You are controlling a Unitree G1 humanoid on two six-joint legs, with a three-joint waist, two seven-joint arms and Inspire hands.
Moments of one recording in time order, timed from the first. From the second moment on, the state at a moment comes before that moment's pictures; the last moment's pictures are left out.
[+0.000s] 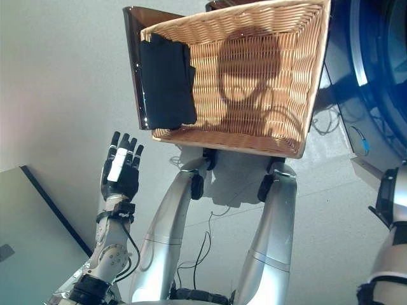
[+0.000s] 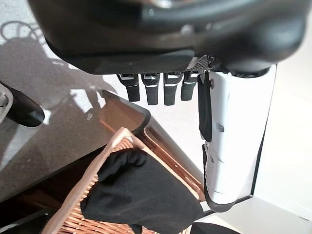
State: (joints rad) left arm -0.03 0.23 -0.25 0.07 -1.02 -0.44 0.21; right arm -1.36 -1.01 0.23 1.52 0.32 -0.04 -0.64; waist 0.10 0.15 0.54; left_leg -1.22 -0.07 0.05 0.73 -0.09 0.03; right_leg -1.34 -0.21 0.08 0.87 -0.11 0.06
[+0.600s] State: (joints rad) left arm -0.03 0.24 -0.25 0.08 -1.02 -0.44 0.23; right arm -1.36 -1.01 0.19 1.53 0.28 0.01 -0.76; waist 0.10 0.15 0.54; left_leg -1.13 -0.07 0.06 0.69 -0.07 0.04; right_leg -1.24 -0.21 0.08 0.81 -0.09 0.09
